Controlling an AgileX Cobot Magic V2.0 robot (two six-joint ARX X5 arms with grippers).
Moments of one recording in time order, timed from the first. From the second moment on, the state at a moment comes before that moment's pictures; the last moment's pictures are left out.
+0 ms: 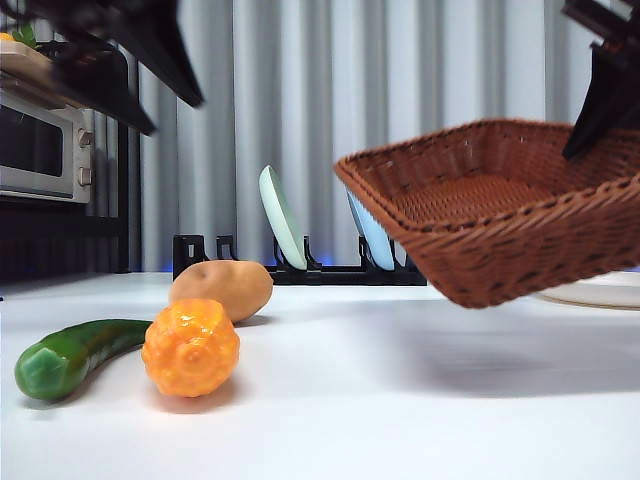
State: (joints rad) left arm -0.31 1.51 1.40 -0.78 0.33 0.32; right arm 0.07 1.19 0.95 -0.56 -0.41 0.08
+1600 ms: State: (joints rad) left arm -0.43 1.81 1.70 -0.82 0.26 0.34; right arm 0.09 1.18 0.95 -0.50 -0.41 0.13
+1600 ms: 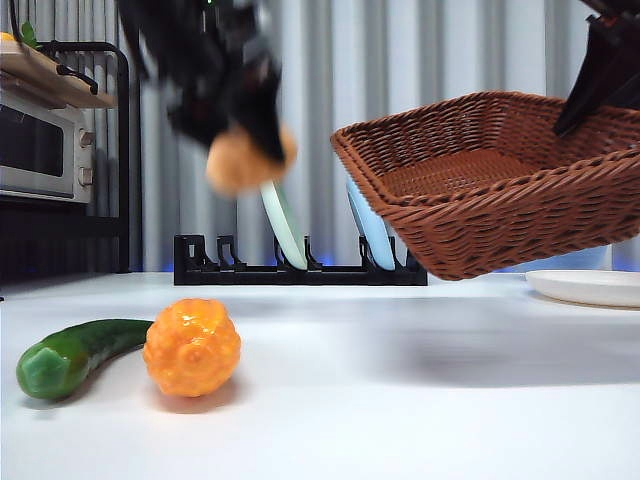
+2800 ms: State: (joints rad) left arm -0.78 1.84 1.74 -0.83 0.00 -0.03; right arm 0.27 1.34 0.95 -0.32 -0.51 0.36
